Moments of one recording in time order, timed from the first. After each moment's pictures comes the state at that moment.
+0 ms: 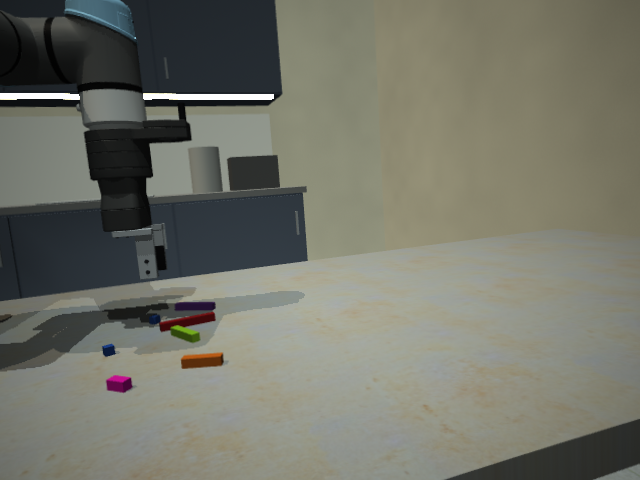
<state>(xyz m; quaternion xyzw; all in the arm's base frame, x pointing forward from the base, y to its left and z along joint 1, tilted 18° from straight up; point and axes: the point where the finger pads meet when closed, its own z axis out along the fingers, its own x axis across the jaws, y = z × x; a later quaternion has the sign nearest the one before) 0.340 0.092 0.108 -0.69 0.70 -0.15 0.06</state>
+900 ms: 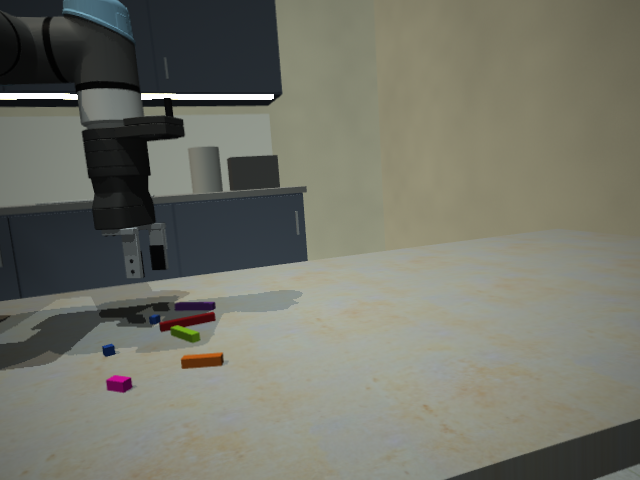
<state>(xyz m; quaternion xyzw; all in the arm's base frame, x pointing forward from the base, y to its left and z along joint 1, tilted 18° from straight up) 0.333 0.088 0.108 -0.53 0.83 -0.13 0.09</state>
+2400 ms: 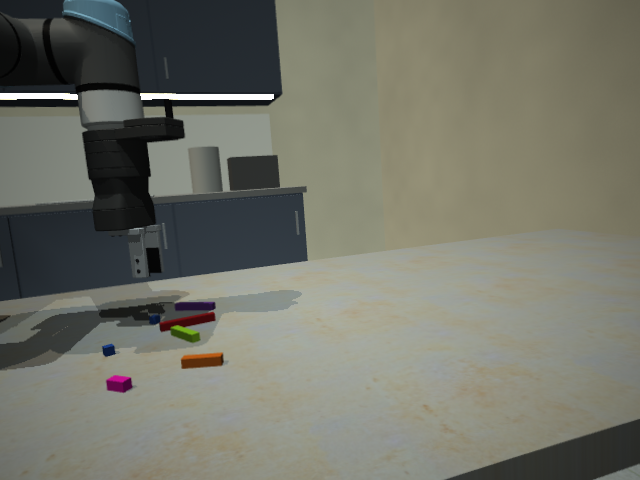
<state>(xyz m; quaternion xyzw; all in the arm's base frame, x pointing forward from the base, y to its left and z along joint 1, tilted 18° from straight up) 0.334 0.088 0.107 -0.53 0.83 -0.13 0.09</state>
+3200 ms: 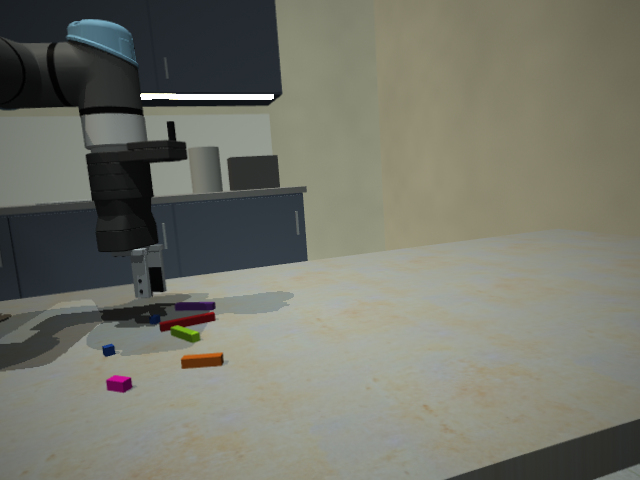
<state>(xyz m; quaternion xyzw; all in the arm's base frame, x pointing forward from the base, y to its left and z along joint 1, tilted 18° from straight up) 0.342 0.085 0.081 -0.53 0.83 -0.13 0.09</state>
